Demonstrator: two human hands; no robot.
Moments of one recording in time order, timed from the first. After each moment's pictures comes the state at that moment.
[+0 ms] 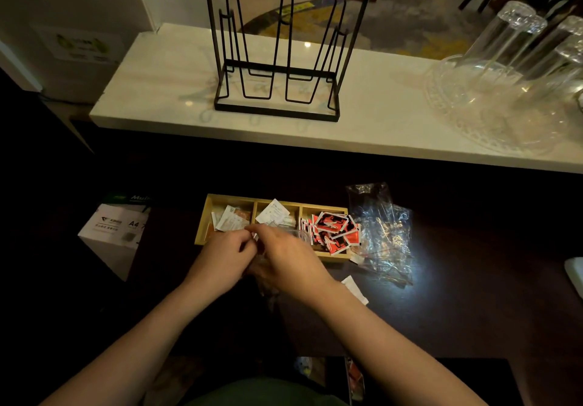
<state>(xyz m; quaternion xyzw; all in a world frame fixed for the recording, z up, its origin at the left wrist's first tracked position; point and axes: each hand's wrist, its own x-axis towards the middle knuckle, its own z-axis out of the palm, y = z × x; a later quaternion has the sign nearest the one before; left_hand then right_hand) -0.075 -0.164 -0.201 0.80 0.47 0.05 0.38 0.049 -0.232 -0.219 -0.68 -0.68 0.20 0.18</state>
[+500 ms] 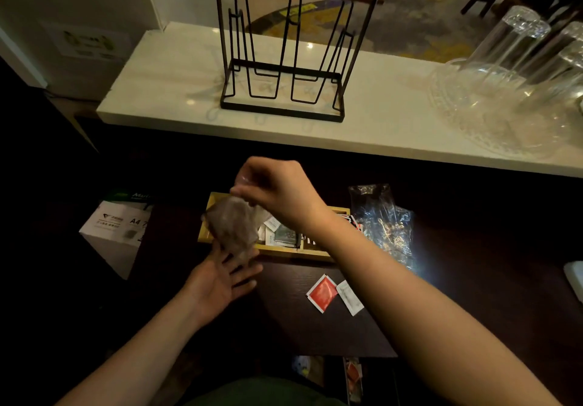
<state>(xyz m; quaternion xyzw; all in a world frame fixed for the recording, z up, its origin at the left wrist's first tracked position) -0.105 -0.169 -0.272 0.18 0.48 0.17 0.84 0.063 -0.167 -0.143 -0.60 -0.67 0.23 0.38</state>
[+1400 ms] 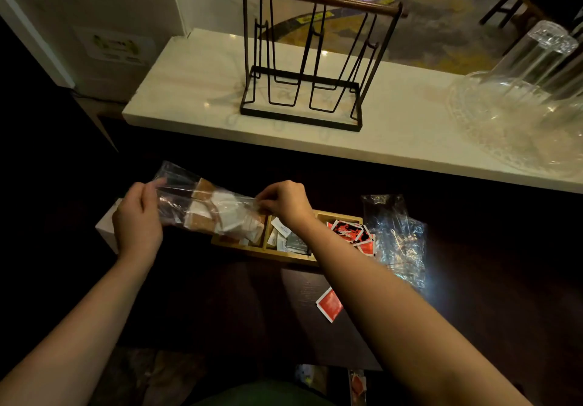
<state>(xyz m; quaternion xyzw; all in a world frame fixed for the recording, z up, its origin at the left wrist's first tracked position) -0.164 -0.078 -0.223 0.59 0.63 0.40 0.32 0.069 -0.126 -0.238 -0.72 -0.54 0.32 0.30</state>
